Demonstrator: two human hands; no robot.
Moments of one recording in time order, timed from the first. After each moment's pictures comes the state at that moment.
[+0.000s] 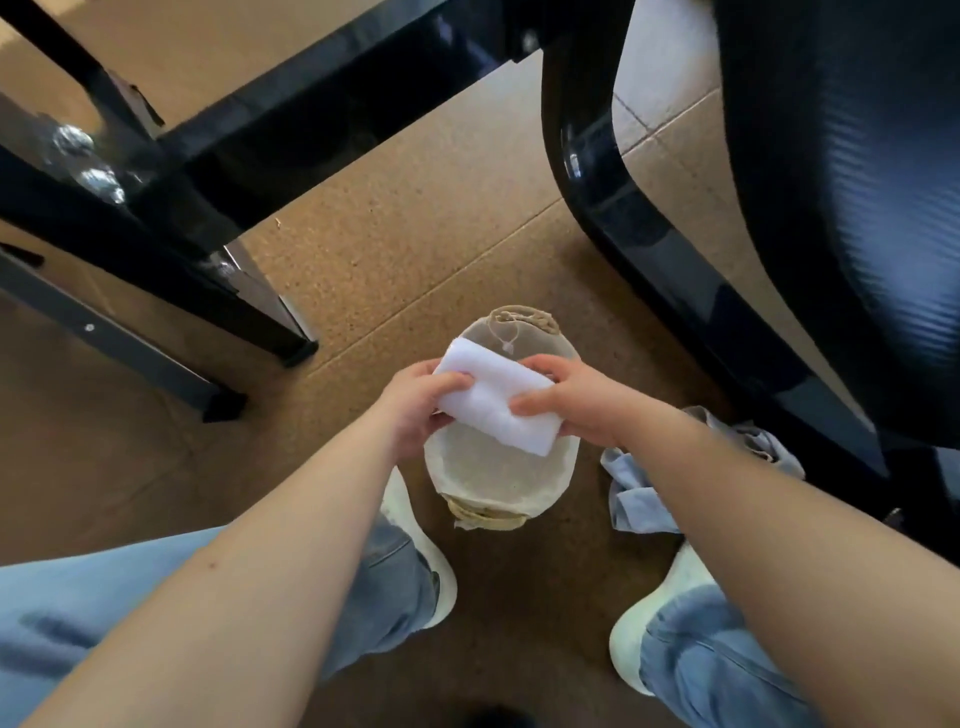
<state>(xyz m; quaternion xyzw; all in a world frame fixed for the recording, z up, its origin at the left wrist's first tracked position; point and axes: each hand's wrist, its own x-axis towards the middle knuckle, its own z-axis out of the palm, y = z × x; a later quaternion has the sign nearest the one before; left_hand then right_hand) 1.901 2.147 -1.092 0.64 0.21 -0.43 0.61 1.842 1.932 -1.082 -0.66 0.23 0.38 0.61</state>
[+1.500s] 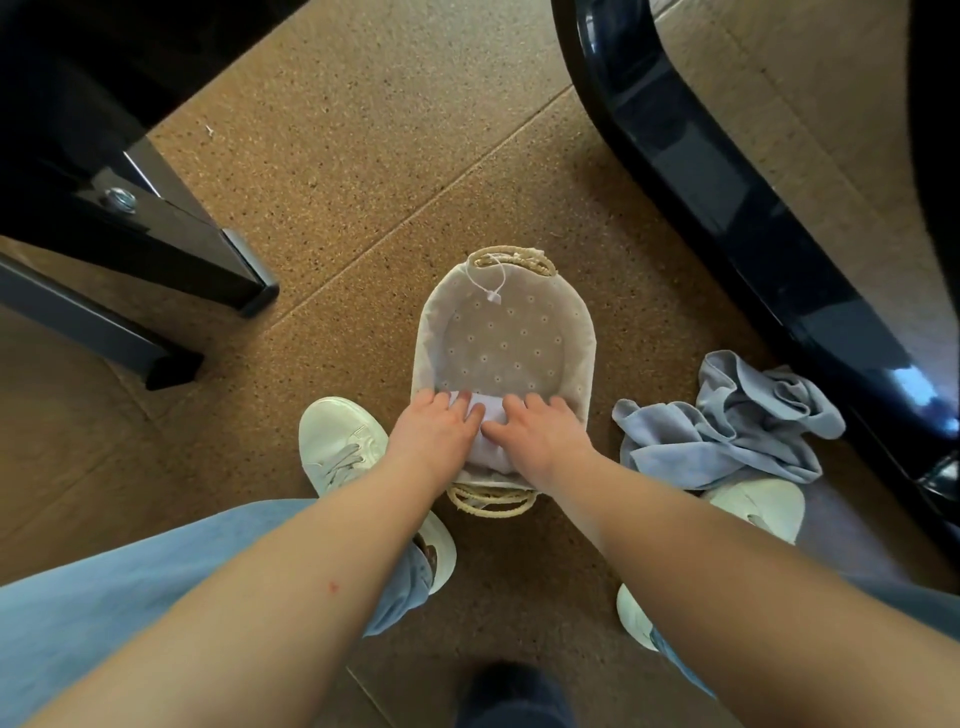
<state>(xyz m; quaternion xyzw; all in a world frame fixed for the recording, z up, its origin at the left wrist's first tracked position) 1.842 2.147 -1.184 0.81 -0.44 -0.35 -0.20 1.792 1.999 -1.175 -0.89 -0.13 0.43 0.02</state>
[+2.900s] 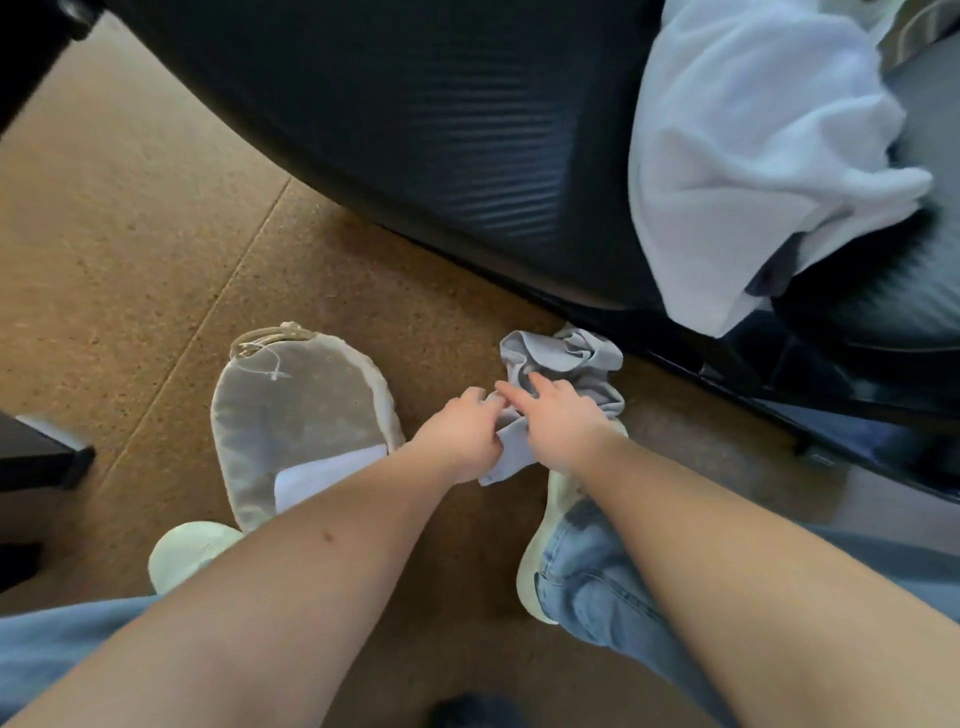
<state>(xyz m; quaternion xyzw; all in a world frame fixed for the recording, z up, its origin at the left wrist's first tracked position) 1.766 1.914 -1.161 0.79 -0.42 -0.45 0.01 1.662 1.798 -1.160 -0.89 0.23 0.38 0.13</state>
